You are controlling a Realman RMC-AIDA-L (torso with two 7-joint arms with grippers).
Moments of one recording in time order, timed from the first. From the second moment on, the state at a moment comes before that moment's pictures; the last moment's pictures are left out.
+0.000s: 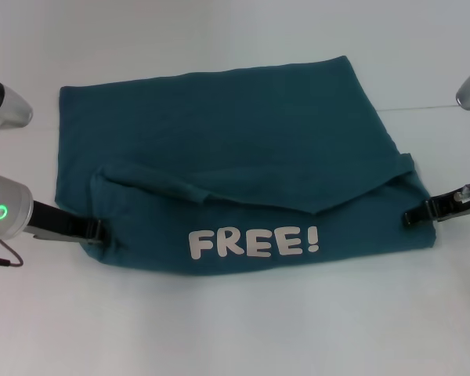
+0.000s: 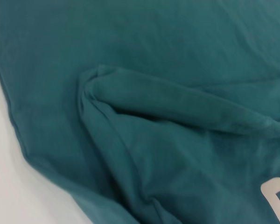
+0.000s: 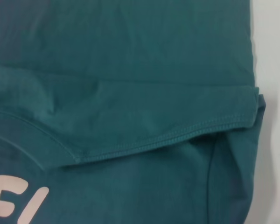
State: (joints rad) left arm -0.74 -2.13 0.87 0.96 2.70 1.30 -2.60; right arm 0.65 2.08 -0.91 -1.04 -2.81 -1.26 2.65
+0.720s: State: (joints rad) left arm -0.74 -2.13 0.84 0.95 2.69 1.30 -2.59; right arm 0.66 2.09 -0.91 -0.99 -2.80 -1.25 2.63
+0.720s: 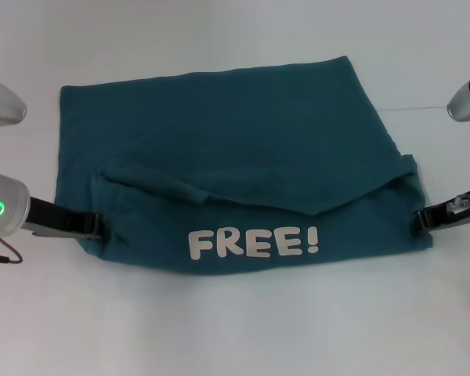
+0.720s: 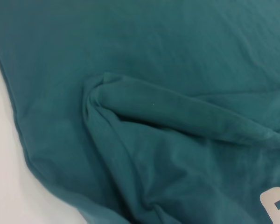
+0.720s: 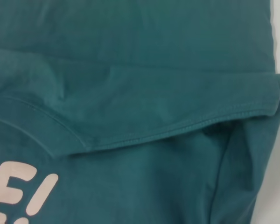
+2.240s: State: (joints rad) left arm -0.78 -2.05 0.83 0.91 2.86 1.94 -2.51; right arm 0.70 2.09 -1.19 -1.11 -2.83 -1.98 2.48
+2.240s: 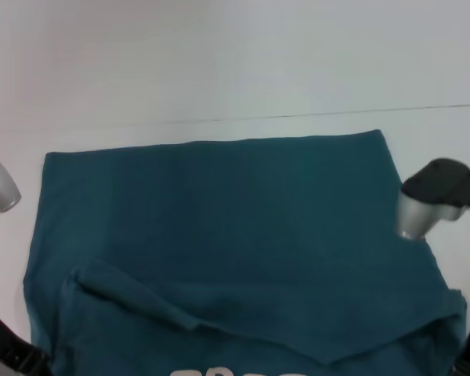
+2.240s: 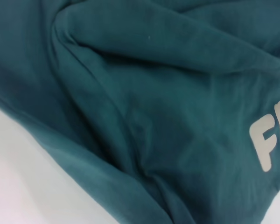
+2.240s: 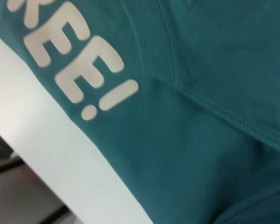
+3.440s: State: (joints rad) left arm -0.79 -1.98 0.46 0.97 2.79 1.99 -2.42; right arm 0.69 1.99 -0.84 -1.26 -2.65 -1.98 2.42
